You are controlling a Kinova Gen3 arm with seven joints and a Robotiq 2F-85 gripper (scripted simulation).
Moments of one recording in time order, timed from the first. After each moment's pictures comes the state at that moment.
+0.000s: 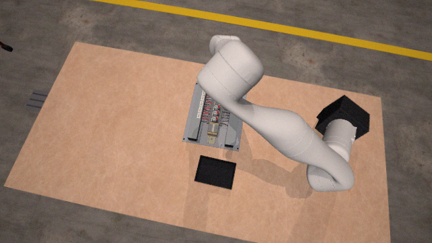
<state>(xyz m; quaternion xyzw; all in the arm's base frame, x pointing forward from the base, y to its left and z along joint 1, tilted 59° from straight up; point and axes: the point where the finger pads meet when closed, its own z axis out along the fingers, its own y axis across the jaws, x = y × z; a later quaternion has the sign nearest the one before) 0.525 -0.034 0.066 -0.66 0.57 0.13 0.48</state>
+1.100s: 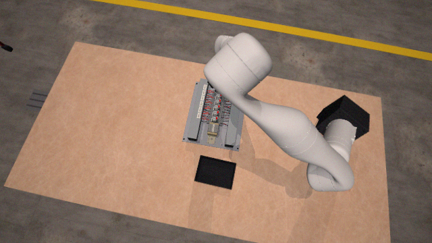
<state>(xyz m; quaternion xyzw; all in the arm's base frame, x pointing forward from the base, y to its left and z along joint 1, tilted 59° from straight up) 0.524 -0.034 0.065 -0.65 0.57 0.11 0.49</state>
